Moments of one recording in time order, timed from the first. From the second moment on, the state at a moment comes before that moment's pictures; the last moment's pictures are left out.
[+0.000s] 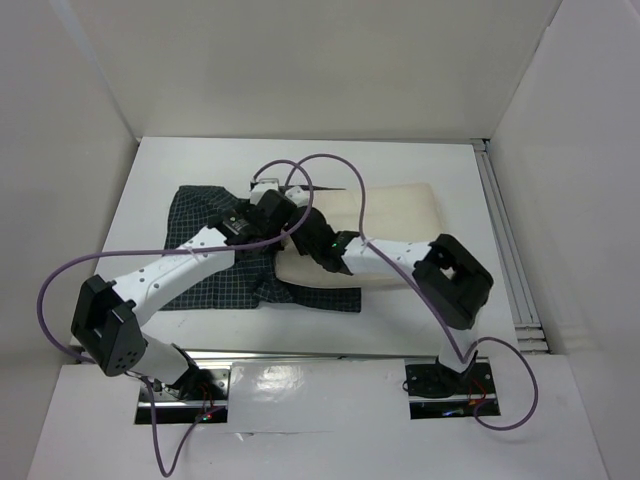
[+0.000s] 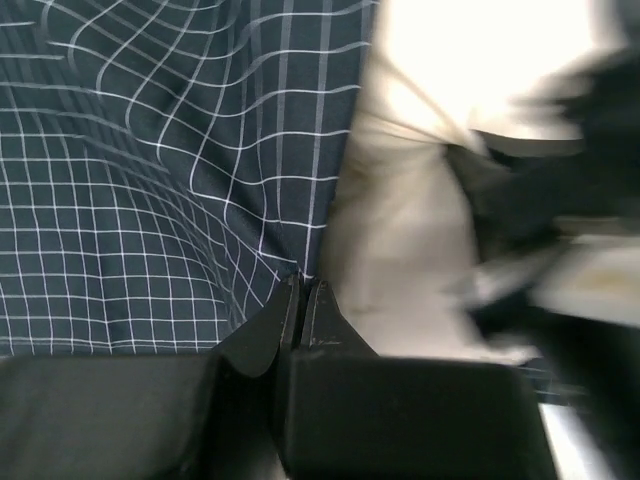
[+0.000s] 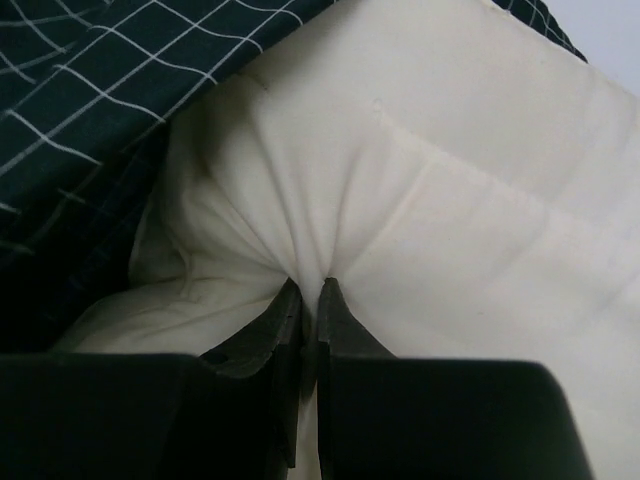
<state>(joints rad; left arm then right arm) -0.70 1.45 1.22 -0.75 -0.47 -0.63 0.86 1.80 1.15 0.06 0.33 0.11</state>
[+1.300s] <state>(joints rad) -0.62 1.63 1.36 -0.76 -0.43 -0.61 0.75 1.87 1.05 0.43 -0.13 0.66</state>
